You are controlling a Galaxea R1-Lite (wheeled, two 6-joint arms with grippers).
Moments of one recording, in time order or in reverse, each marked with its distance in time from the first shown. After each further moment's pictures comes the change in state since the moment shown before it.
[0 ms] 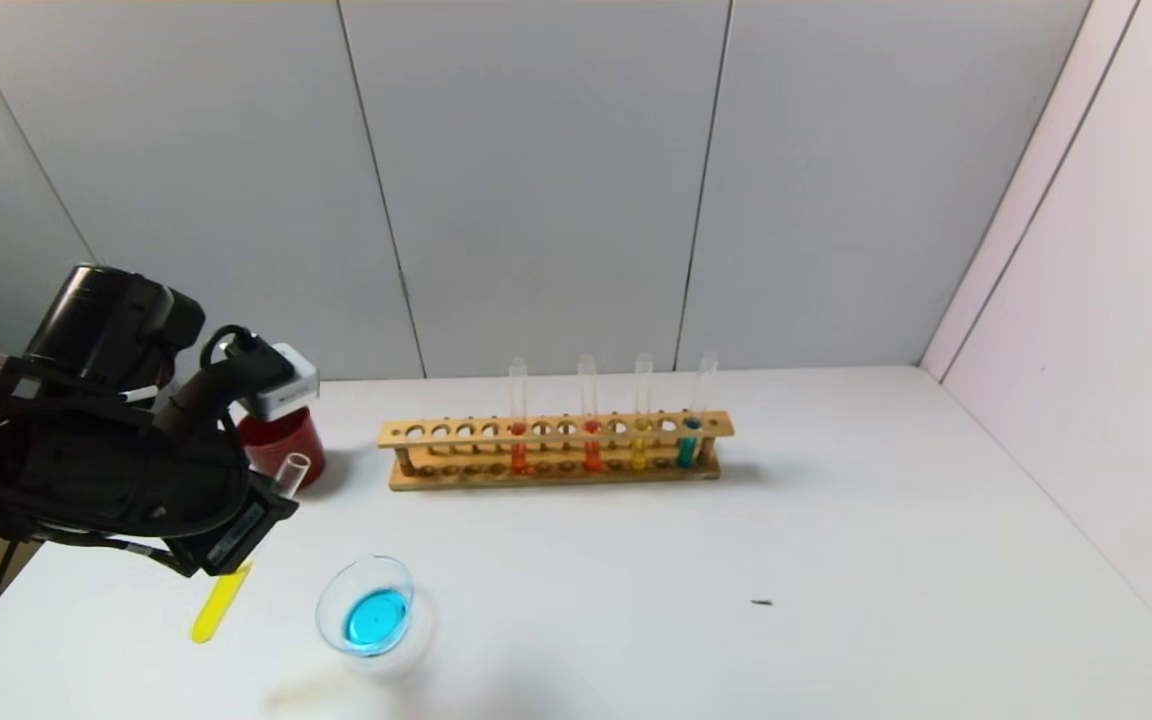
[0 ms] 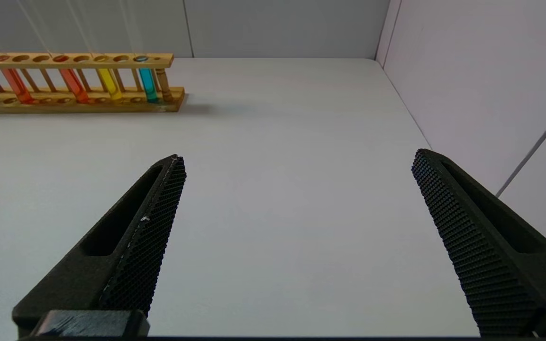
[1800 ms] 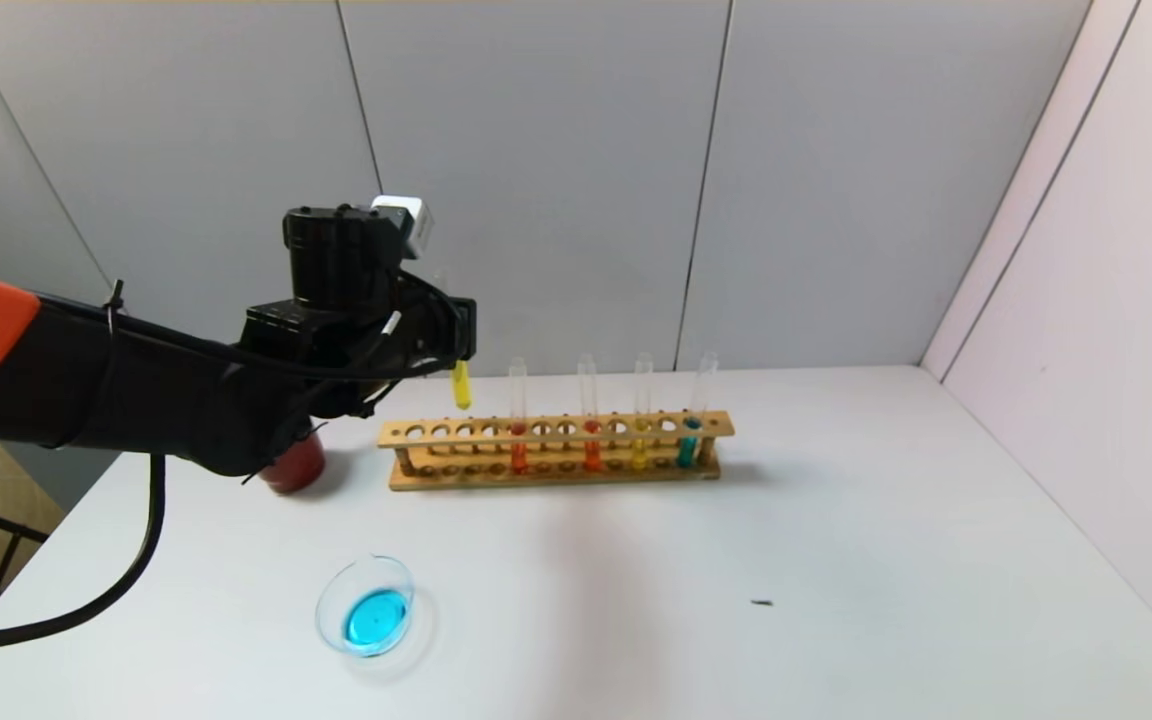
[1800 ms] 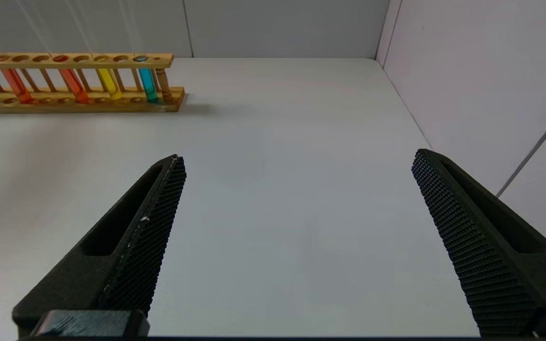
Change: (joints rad) left arm -0.201 0.388 -0.209 -0.884 0.231 -0.488; right arm 0.000 0.000 0.000 0.000 0.000 0.000
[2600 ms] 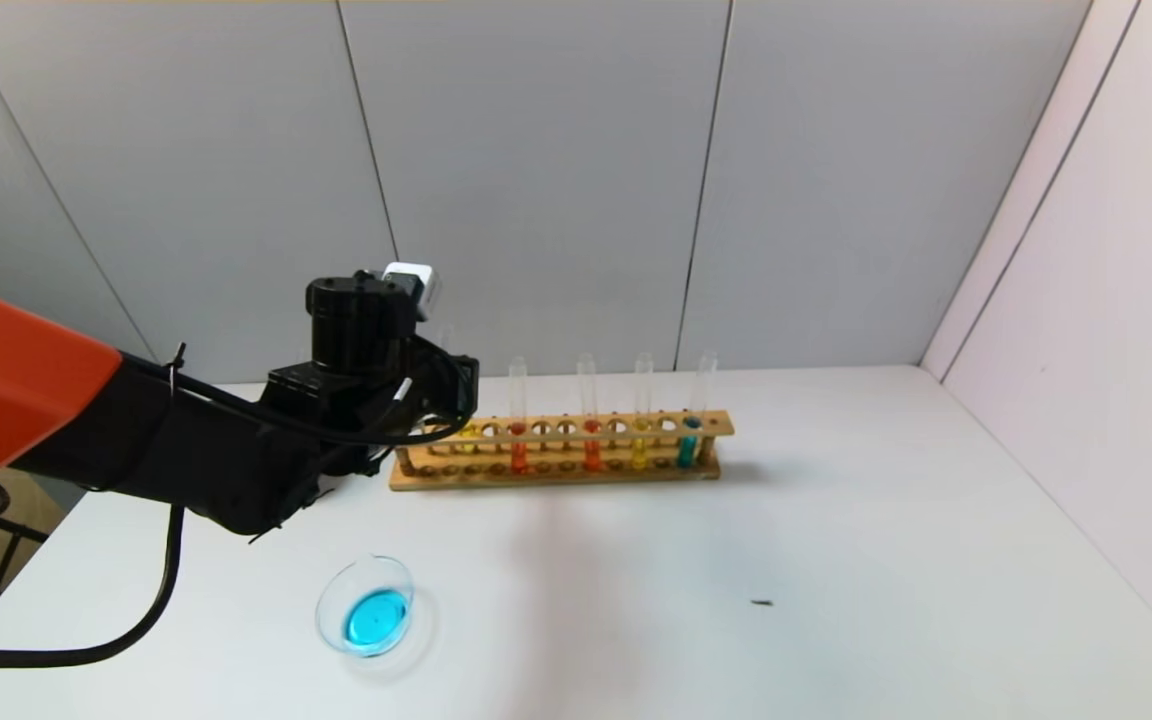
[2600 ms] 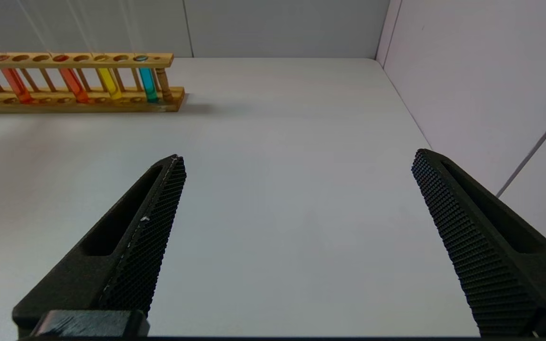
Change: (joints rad) left arm -0.001 0.047 0.158 -0.116 -0.006 -0.018; right arm 0.000 0.000 0.000 0.000 0.000 0.000
